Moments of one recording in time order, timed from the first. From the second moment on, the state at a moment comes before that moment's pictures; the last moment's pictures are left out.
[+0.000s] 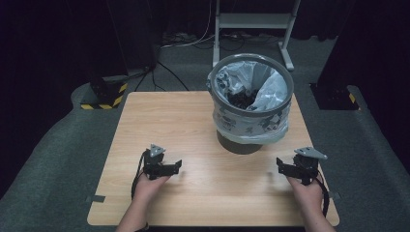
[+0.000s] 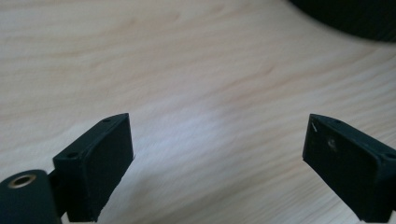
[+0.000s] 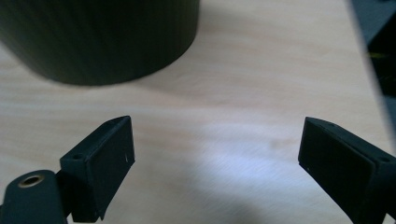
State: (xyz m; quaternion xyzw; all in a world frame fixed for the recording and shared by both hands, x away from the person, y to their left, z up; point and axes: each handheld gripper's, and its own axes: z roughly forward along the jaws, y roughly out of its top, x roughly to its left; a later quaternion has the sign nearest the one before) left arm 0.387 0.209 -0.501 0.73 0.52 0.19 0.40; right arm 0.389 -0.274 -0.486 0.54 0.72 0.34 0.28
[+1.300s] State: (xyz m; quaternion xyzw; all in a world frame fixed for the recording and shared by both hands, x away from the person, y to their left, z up) left arm 0.538 0.108 -0.402 0.69 0.49 0.26 0.46; right arm 0.510 -0.300 -0.406 0.53 0.63 0.43 0.37
